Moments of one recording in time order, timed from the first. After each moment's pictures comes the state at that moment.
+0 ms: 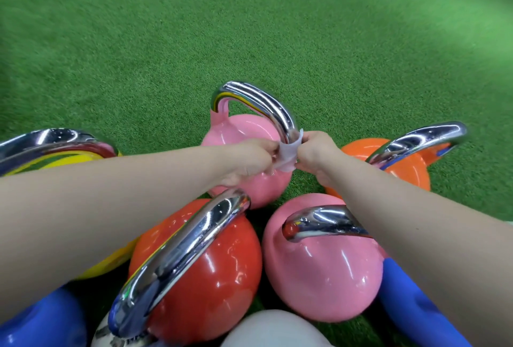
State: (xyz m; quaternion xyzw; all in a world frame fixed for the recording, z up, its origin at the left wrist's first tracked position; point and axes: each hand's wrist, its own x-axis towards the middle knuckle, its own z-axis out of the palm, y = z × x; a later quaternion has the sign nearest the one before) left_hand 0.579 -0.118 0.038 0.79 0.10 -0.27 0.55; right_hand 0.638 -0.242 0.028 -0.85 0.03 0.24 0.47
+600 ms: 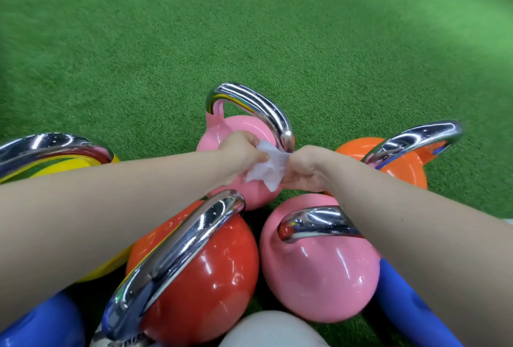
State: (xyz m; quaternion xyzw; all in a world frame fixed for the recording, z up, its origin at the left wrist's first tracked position) left_hand 0.582 -0.118 0.032 0.81 0.25 -0.10 0.53; right_hand 0.625 -0.237 0.034 -0.77 0.09 0.44 0.45
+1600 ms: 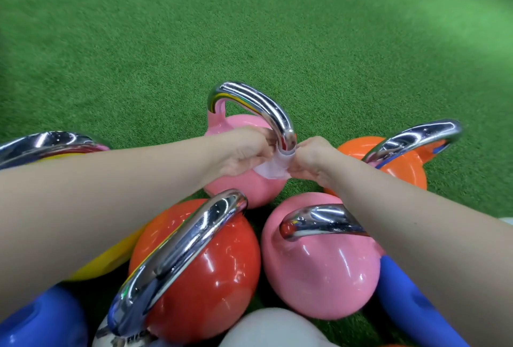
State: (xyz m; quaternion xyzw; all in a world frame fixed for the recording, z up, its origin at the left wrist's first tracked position) left_hand 0.588 -0.112 0.042 0.64 0.15 -0.22 0.72; right_hand 0.635 -0.242 0.032 -0.84 0.08 0.31 0.43
